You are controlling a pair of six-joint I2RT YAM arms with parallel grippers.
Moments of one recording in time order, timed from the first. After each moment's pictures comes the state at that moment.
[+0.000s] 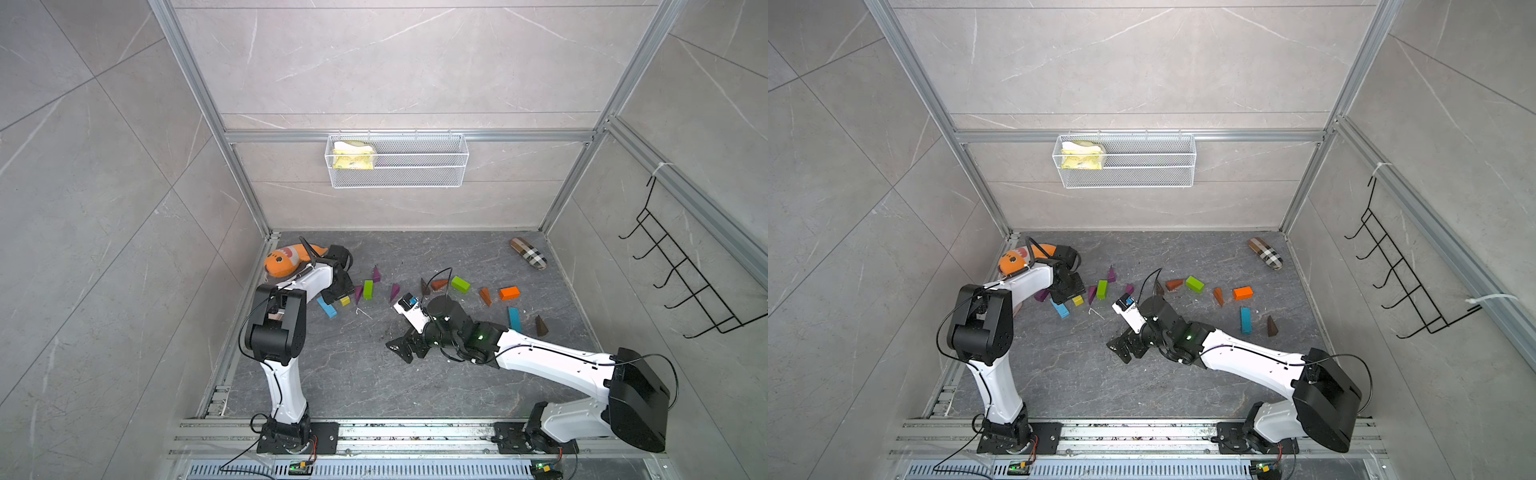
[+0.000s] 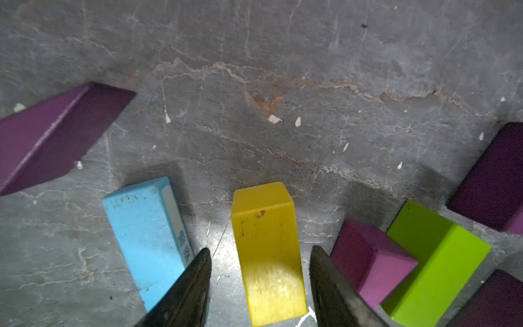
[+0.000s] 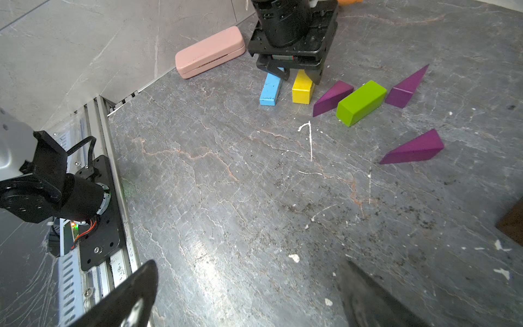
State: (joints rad) left arm -0.24 1.94 1.36 -0.67 -0.09 -0.66; right arm 0.93 1.39 0.89 -0.11 -0.19 0.13
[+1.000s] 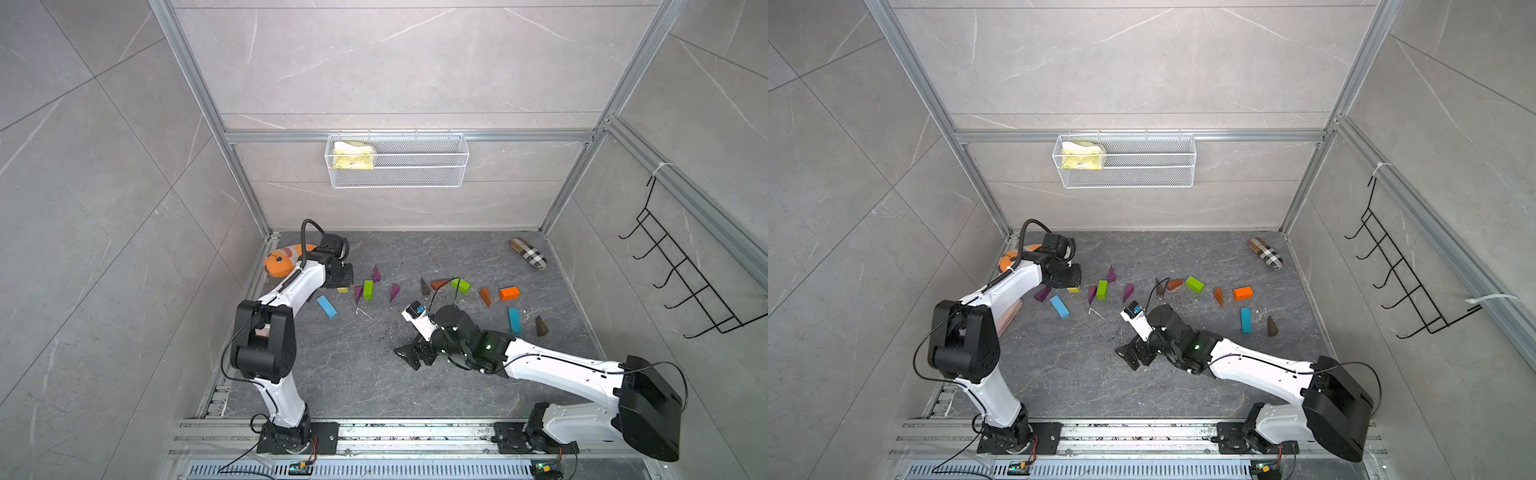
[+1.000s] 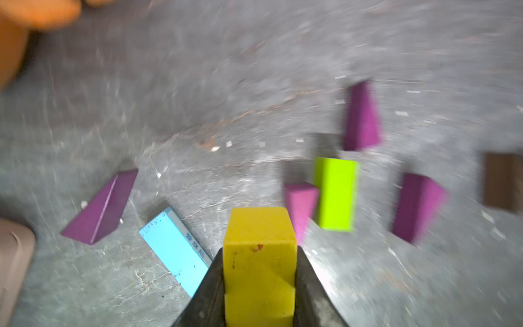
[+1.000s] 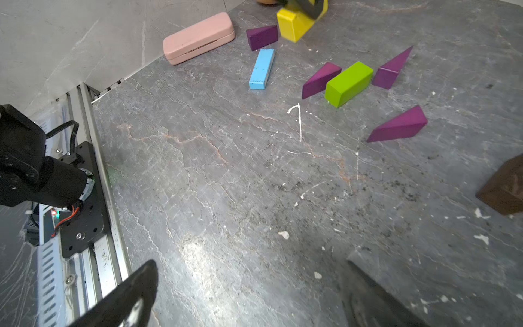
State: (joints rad) left arm -0.25 1.73 1.37 -0.68 0.04 -0.14; right arm 0.94 1.28 0.73 -0.06 -0.14 0.13
